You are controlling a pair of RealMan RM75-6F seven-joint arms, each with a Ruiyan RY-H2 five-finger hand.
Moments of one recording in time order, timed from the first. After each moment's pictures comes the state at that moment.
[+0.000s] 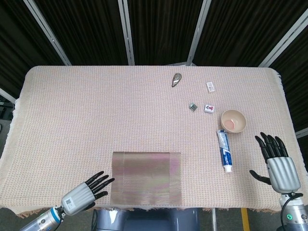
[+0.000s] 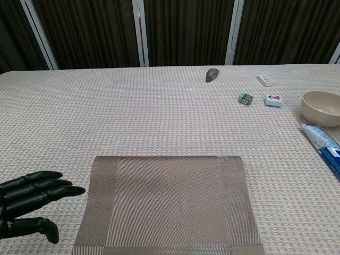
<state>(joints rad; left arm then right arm) -0.28 -1.50 0.23 -1.23 2.14 1.38 0.07 0.13 -1.15 0.02 -1.58 -1.57 1.55 -0.04</state>
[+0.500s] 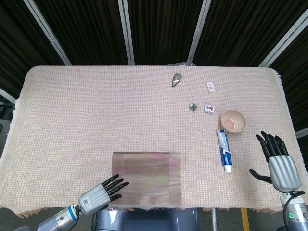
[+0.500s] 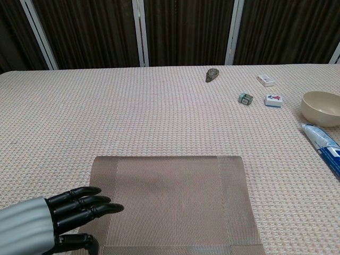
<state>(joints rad) -0.34 -1.64 0.23 -1.17 2.12 1.30 0.09 0.13 -1.13 0.03 -1.59 -1.56 1.53 0.03</state>
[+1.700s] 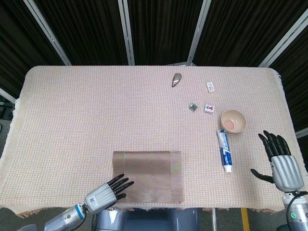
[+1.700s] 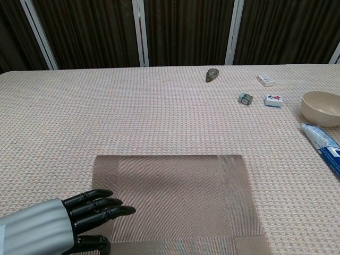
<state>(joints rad) -0.39 -1.67 0.25 -1.22 2.03 1.24 0.16 0.12 -1.12 0.05 -1.60 -1.56 1.53 0.06</state>
